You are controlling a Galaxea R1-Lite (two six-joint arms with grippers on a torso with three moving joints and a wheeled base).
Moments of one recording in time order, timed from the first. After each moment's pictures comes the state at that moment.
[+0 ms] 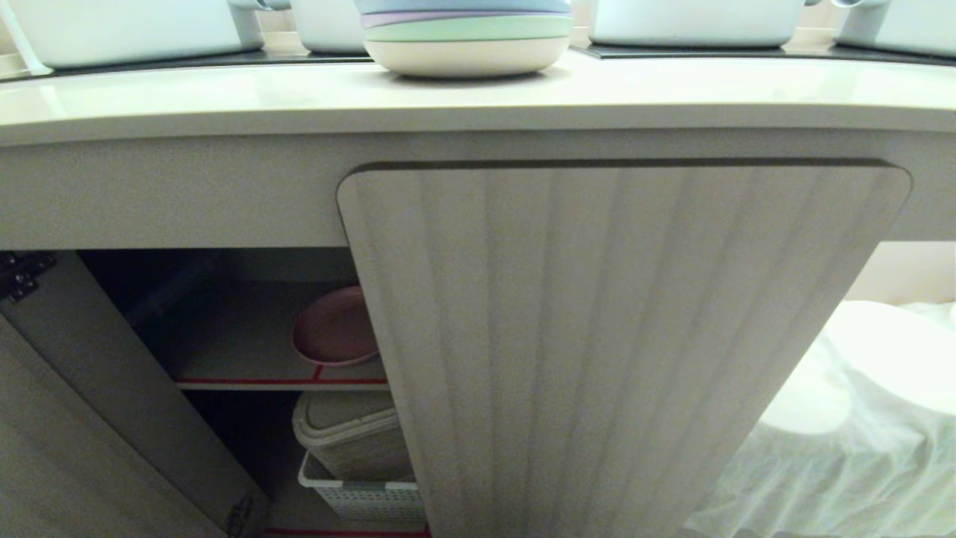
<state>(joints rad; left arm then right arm) 0.00 0.00 0.00 0.01 -0.03 0.08 0.00 0.00 0.00 0.00 -0.06 0.08</state>
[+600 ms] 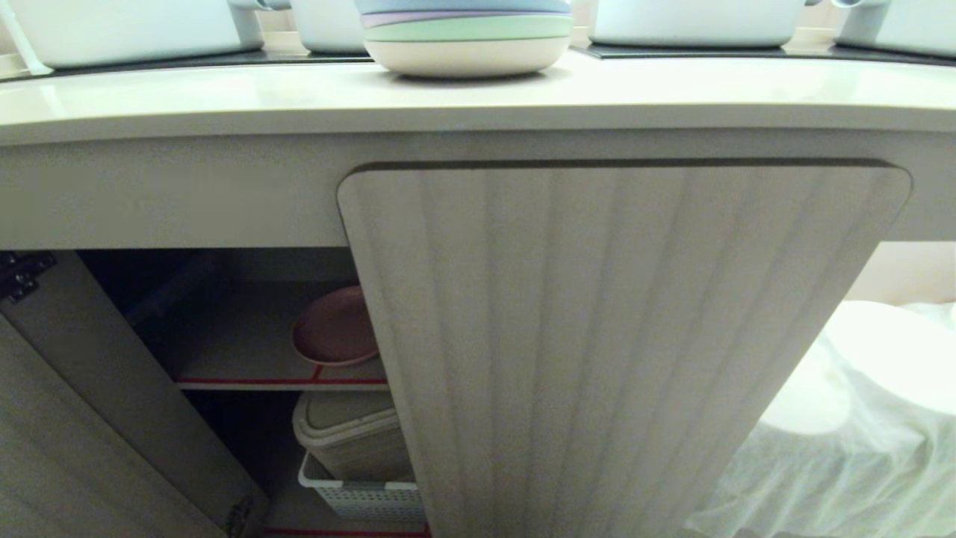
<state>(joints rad) 0.00 0.15 -0.12 0.08 -0.13 0.13 0.00 0.00 0.00 0.00 -0.06 0.08</state>
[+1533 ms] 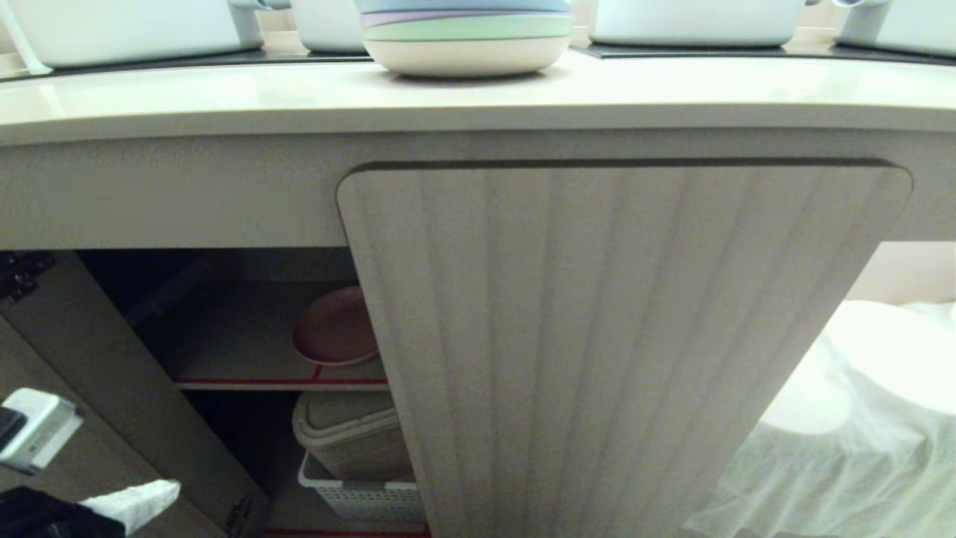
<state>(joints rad) 0.00 0.92 -0.34 0.05 -0.18 0.06 0.00 0.00 0.00 0.00 -0.06 0.08</state>
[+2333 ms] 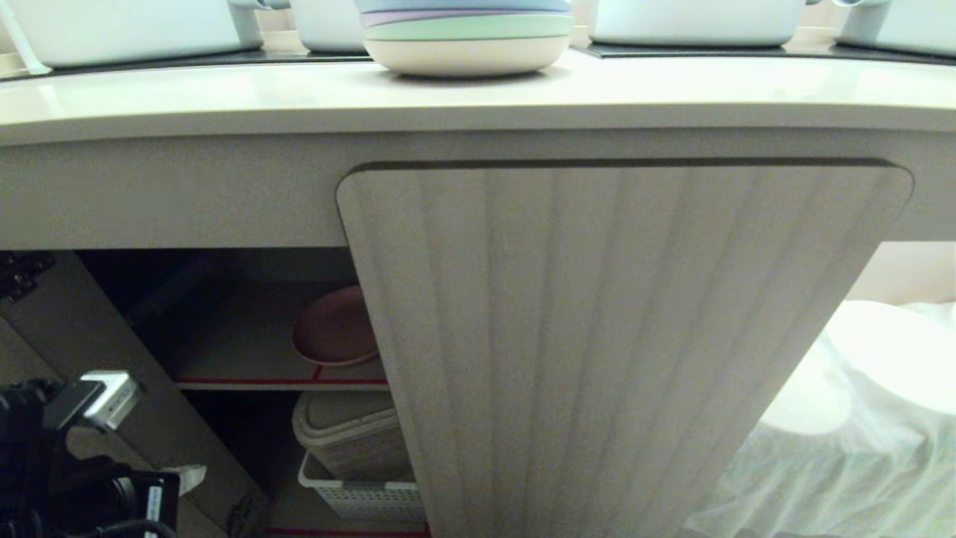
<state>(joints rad) -0.01 1.18 -0.33 -0.11 -0.08 -0.03 0.00 0.00 0.00 0.00 -0.06 0.08</state>
